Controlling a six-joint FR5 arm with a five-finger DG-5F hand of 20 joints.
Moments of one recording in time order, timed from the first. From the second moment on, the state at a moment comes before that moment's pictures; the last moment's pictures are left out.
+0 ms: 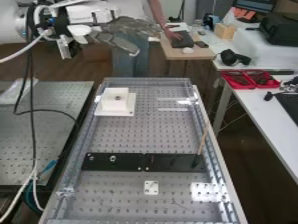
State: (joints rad) arm 1.69 -1.48 -1.98 -2.73 -1.28 -0.79
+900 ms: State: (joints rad) arm 1.46 -1.64 -1.74 -2.90 -1.65 -0.77
